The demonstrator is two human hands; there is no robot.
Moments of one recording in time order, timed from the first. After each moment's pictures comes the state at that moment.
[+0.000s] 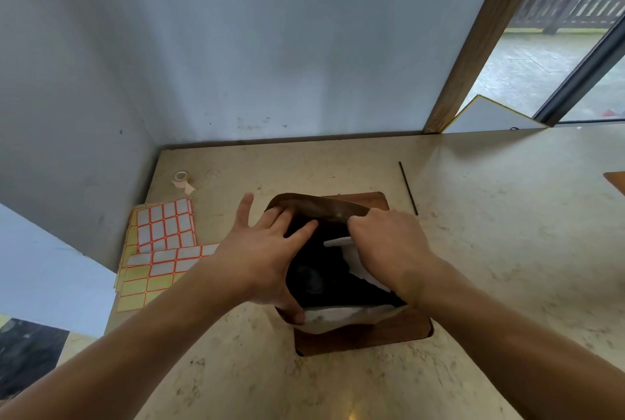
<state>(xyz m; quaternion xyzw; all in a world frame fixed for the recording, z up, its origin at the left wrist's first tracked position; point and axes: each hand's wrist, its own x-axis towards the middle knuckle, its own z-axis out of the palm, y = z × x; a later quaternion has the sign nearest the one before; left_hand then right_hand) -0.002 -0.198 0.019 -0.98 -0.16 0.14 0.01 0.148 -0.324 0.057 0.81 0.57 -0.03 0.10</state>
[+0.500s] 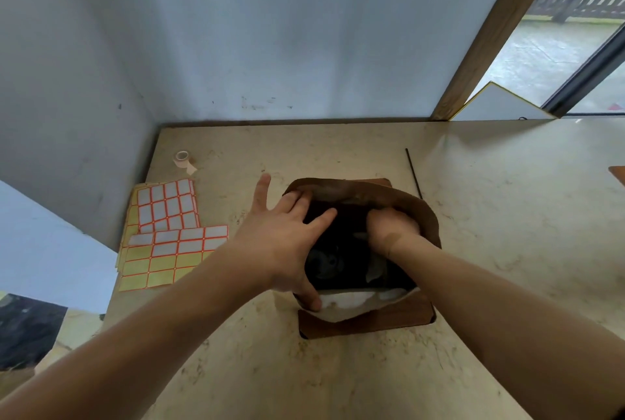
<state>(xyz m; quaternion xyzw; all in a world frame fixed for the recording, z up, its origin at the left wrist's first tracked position) 0.004 -0.205 0.020 -0.98 -0.15 0.12 0.03 0.175 -0.295 -0.019 0.89 0.40 -0.20 0.09</state>
